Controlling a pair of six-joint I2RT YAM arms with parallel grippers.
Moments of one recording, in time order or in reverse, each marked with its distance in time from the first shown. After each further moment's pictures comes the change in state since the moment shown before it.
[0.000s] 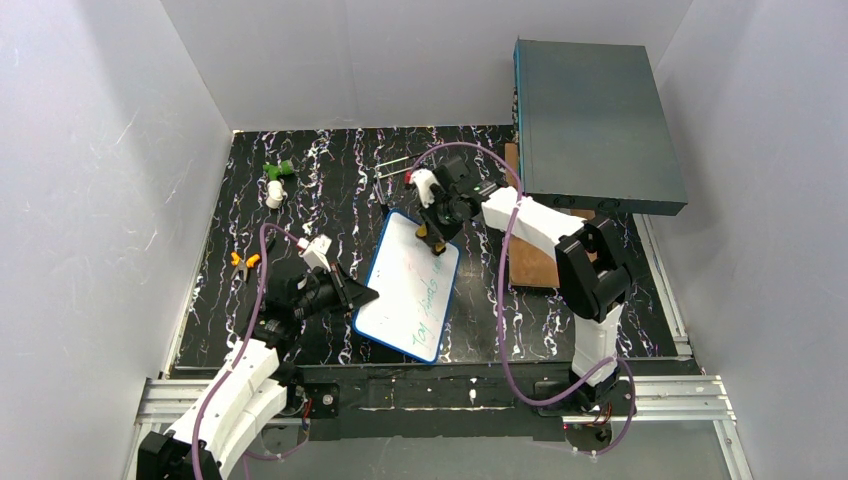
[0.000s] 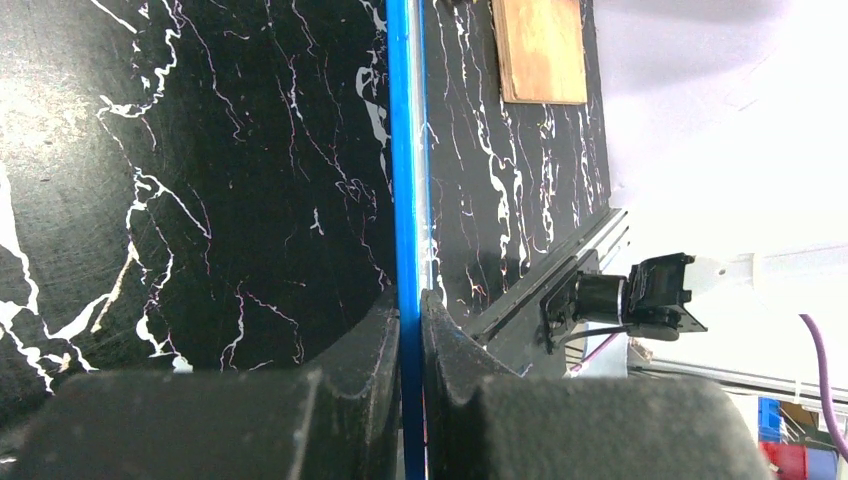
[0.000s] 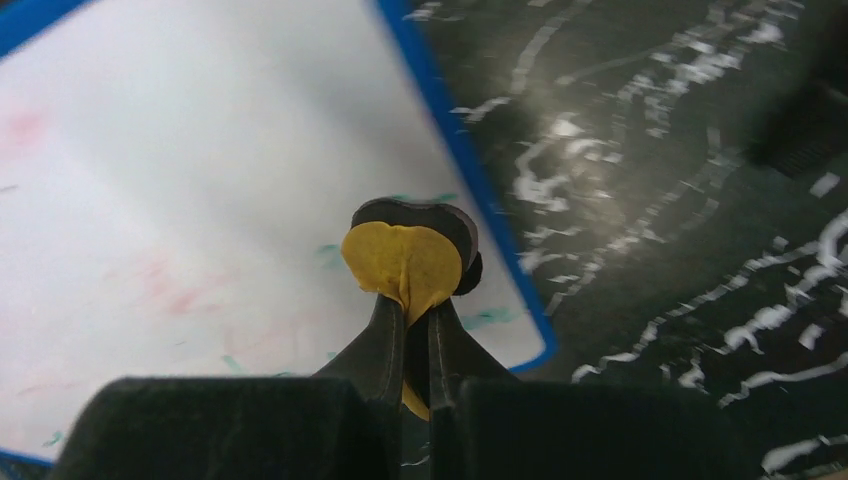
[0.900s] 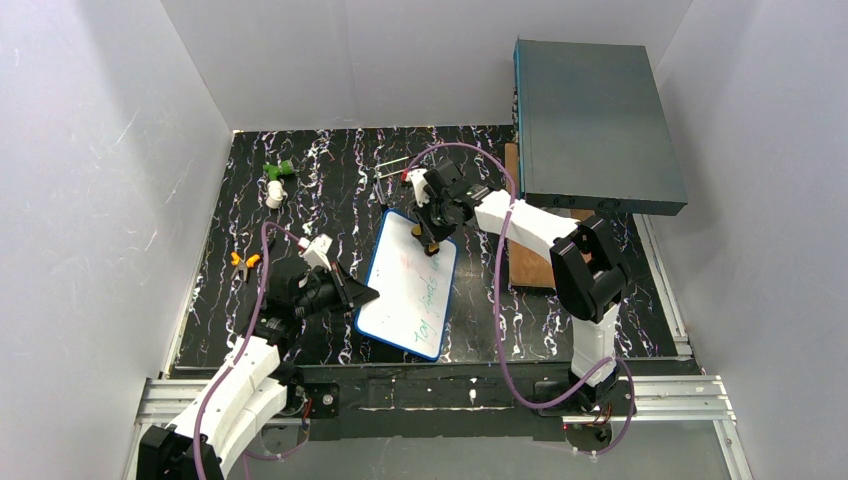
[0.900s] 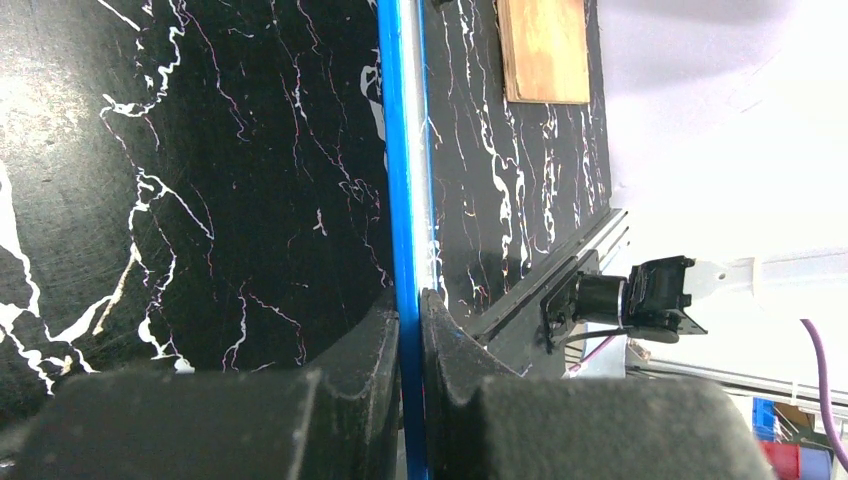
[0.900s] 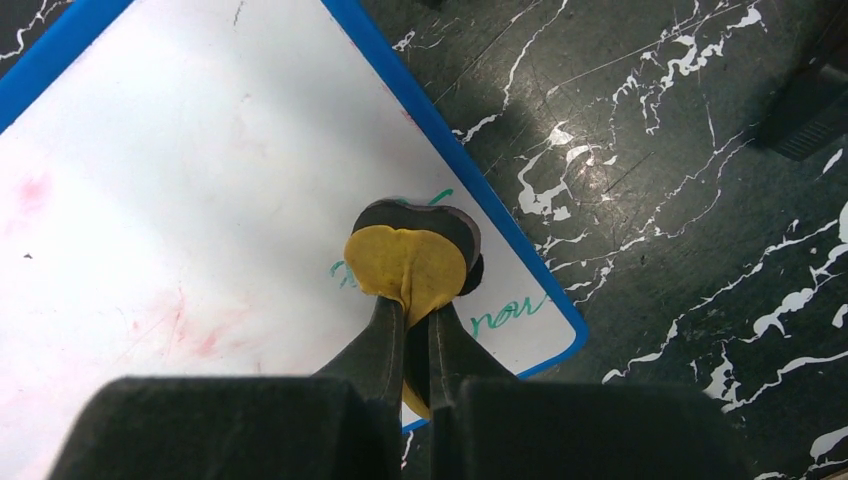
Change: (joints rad) left arm 0.001 0.029 0.000 0.022 0.008 -0.005; right arm 0.020 0.021 0.007 0.051 0.108 0.148
